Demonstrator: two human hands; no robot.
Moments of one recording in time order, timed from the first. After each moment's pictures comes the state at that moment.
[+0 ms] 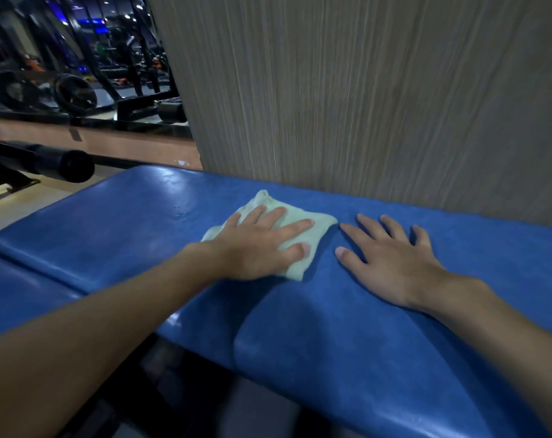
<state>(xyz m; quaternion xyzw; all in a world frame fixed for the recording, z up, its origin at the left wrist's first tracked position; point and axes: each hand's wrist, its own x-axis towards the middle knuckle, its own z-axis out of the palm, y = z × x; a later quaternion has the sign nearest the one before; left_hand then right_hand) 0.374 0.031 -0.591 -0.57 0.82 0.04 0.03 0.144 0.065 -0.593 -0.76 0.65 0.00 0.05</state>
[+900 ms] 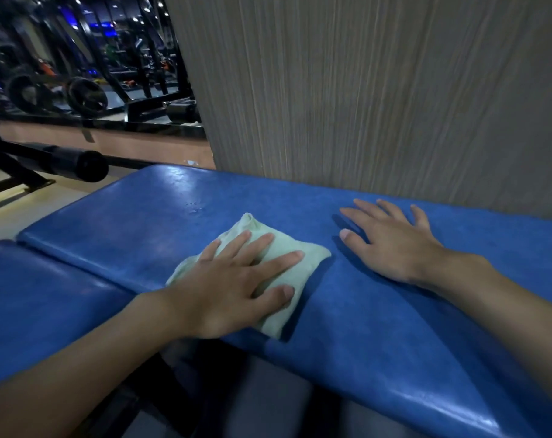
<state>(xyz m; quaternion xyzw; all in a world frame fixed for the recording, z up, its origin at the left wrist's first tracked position) 0.414 0.124 -0.584 -0.57 0.82 0.05 0.04 0.157 0.063 -0.577 -0.77 0.63 -0.03 0.05</state>
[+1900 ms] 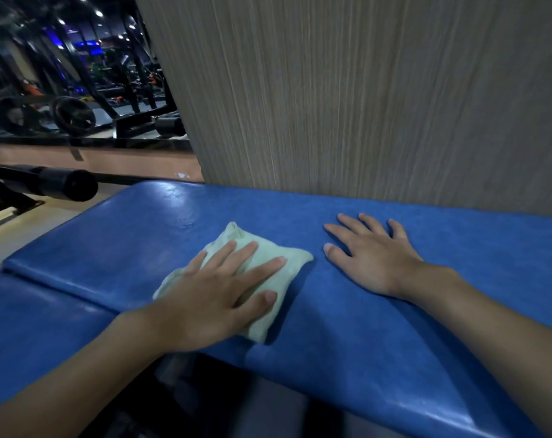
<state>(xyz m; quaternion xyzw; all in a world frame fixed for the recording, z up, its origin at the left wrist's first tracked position) 0.426 0.117 -0.588 -0.55 0.84 0.01 0.01 0.163 0.061 -0.591 -0.78 0.63 -0.04 0.08</state>
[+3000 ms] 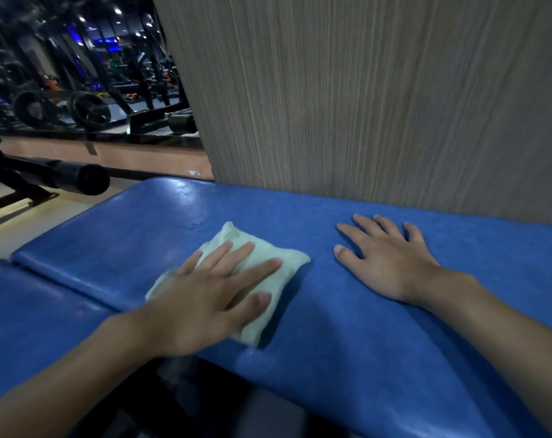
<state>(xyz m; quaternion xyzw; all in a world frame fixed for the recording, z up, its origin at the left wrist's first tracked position) 0.440 0.116 -0.587 -0.56 0.83 0.01 0.00 0.162 0.047 -0.595 -0.77 0.63 -0.02 0.06</state>
